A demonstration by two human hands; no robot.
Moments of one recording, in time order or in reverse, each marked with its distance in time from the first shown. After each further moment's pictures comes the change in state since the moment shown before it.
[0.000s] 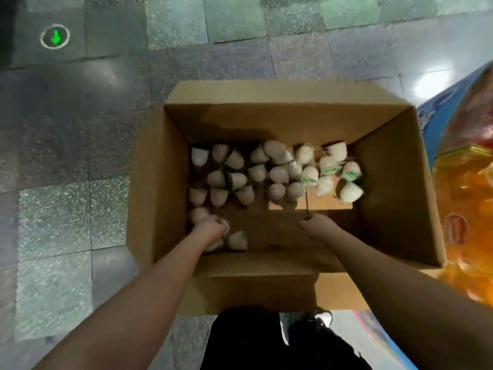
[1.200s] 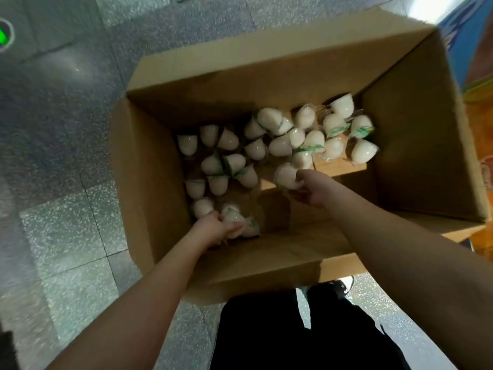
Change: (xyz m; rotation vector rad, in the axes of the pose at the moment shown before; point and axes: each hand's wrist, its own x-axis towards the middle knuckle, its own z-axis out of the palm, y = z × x) left_hand 0.010 -0.005 -0.009 0.118 -0.145 -0.045; right_hand 0.045 -0.041 0.011 1.173 -0.184 0.326
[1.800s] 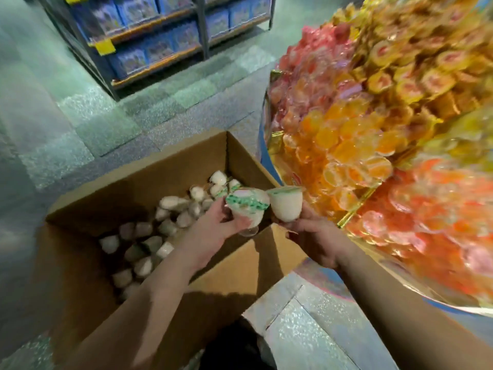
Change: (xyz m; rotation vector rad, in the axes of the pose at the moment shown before) left_hand -0.275 0.163 0.106 -0.311 -0.207 0.932; right_hand -0.273 0.123 -0.242 0.274 -0.335 -0.848
